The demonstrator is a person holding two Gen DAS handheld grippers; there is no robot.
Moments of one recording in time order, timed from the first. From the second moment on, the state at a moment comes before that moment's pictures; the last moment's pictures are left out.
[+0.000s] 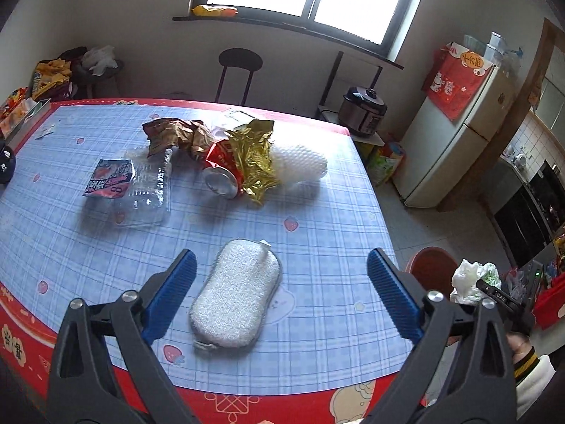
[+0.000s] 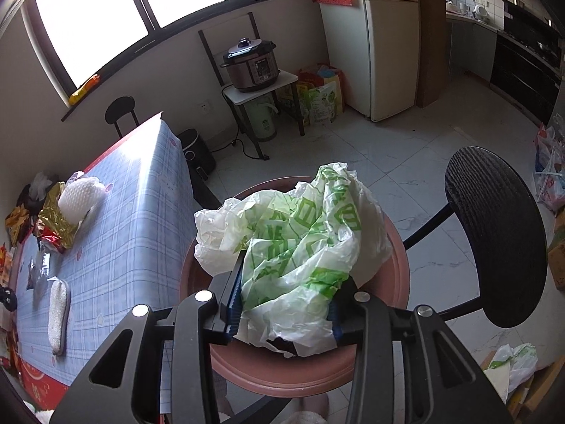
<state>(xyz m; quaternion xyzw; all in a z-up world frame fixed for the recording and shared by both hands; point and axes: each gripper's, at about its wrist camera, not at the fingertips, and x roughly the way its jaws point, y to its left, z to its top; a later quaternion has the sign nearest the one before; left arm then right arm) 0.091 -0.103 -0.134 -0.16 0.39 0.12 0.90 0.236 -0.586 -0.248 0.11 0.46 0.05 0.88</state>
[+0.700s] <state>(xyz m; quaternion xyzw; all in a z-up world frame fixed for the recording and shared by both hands) 0.070 -0.039 -0.113 -0.13 0.34 0.14 0.92 0.225 -0.518 -0.196 0.10 0.41 0.07 0.91</state>
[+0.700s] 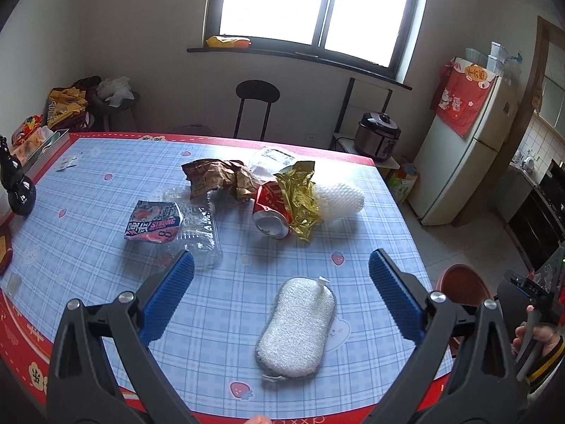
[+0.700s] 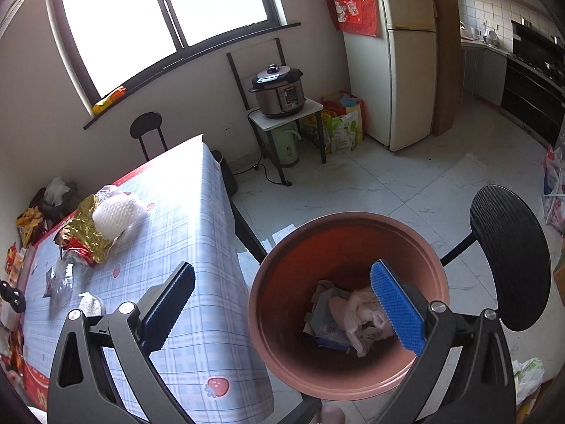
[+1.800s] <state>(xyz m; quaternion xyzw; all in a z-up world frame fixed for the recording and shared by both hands) 0.094 0.179 -0.235 -0.05 0.44 0.15 0.88 0.236 -0.215 -0.215 0.02 0.47 0.20 0.86</state>
